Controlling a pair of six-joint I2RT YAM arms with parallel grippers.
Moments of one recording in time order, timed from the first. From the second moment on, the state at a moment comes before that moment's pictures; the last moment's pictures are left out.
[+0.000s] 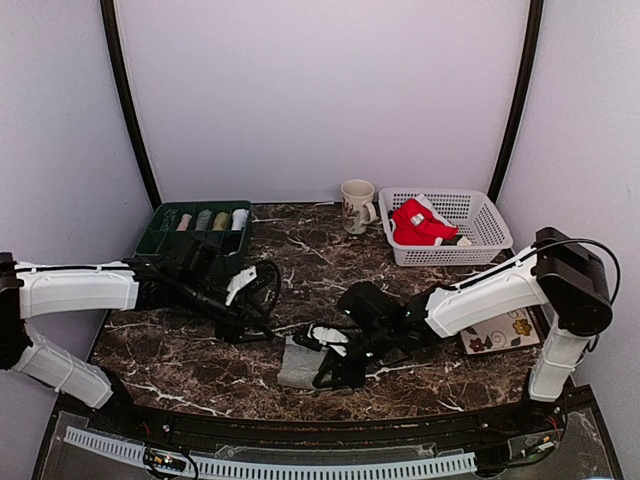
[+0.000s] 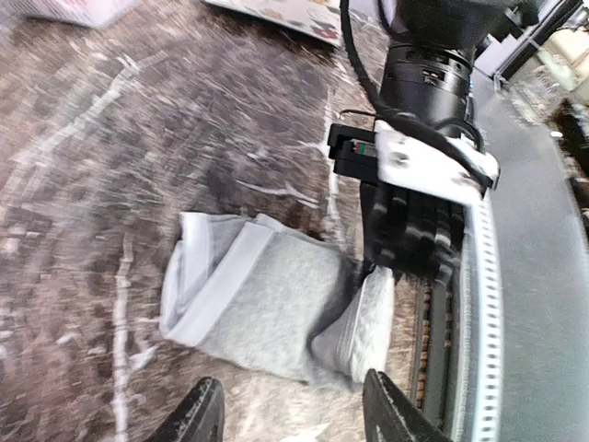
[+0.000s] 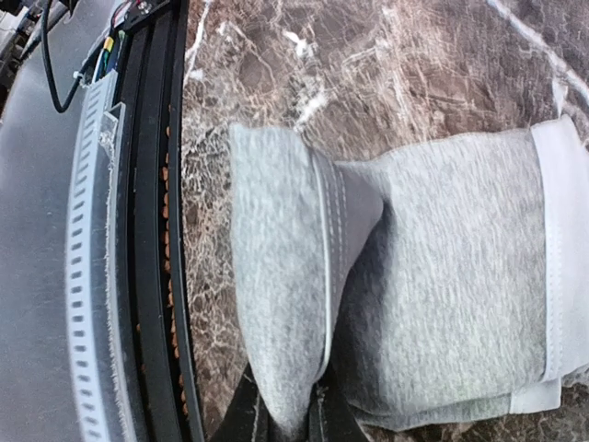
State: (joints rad) left arm -0.67 1.38 0.77 -0.28 0.72 0.23; right arm 1.13 1.77 0.89 -0.01 -0.48 -0.02
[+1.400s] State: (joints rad) left arm -1.23 1.58 0.69 -0.05 -0.09 0.57; right arm 0.92 2.15 1.22 -0.28 -1.07 0.31
